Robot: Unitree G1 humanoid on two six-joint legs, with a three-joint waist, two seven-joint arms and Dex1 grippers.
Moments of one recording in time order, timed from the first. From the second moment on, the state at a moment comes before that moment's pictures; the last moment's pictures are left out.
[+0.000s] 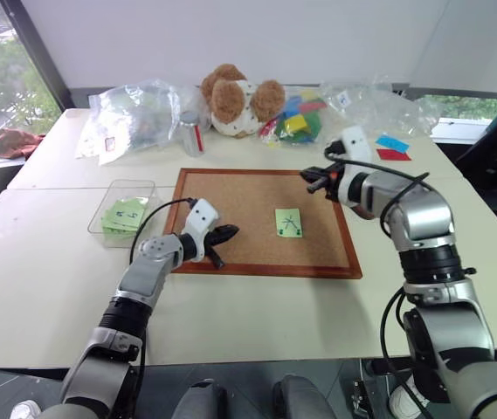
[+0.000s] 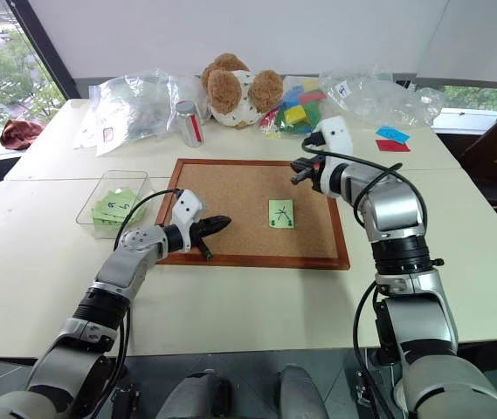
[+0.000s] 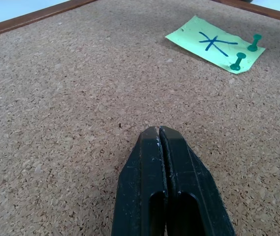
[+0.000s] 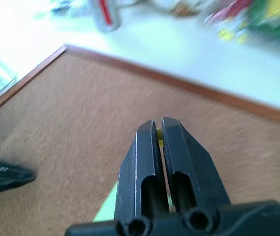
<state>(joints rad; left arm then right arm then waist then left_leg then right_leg) -0.54 0.30 -0.14 0.36 -0.14 0.23 -0.76 -0.85 -0.48 -0.02 0.17 0.19 0.81 0.57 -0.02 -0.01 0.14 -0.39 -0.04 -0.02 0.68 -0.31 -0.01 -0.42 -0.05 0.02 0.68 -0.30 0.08</state>
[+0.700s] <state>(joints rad) -0.54 0.31 -0.14 0.36 -0.14 0.23 -0.76 -0.93 -0.61 -0.10 0.87 0.09 0.44 0.49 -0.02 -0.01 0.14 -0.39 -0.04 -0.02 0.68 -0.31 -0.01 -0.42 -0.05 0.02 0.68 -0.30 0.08</state>
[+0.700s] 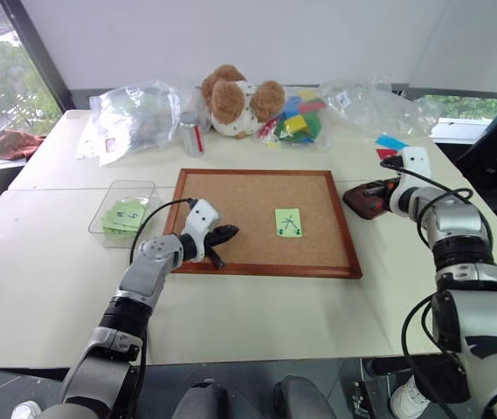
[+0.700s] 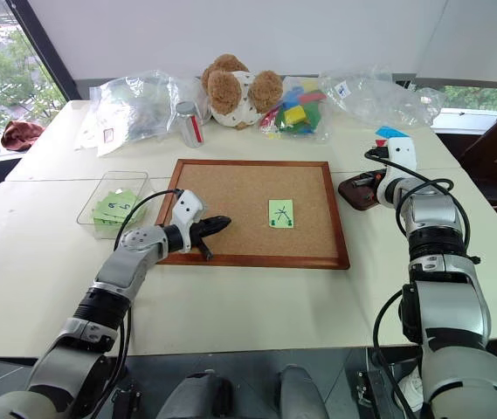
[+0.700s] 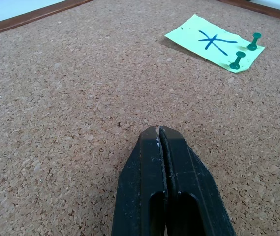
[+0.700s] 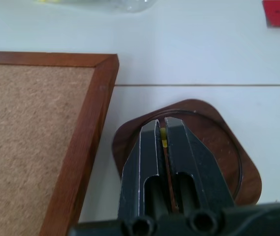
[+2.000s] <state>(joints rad) -0.53 0.31 -0.15 0.35 -0.14 0.22 -0.77 -0.51 -0.53 0.05 -0.17 0.27 0.89 0.65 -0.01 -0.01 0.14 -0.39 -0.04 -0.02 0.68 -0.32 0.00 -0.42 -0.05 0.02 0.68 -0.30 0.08</state>
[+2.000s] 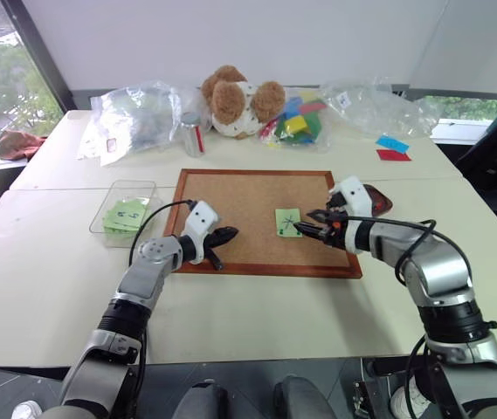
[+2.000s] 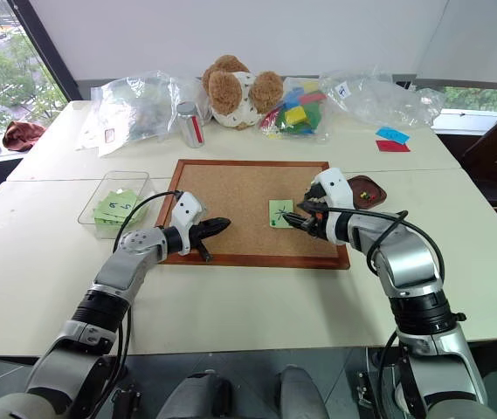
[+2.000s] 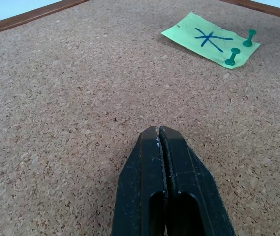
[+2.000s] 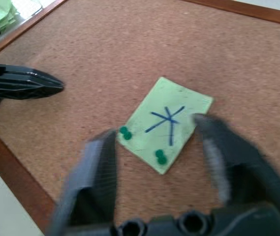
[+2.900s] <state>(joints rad) -0.52 0.31 -0.15 0.34 -0.14 0.21 -0.77 -0.50 -0.50 0.11 -0.04 0.22 0.80 0.61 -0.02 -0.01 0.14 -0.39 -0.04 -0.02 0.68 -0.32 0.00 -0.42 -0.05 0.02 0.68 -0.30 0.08</state>
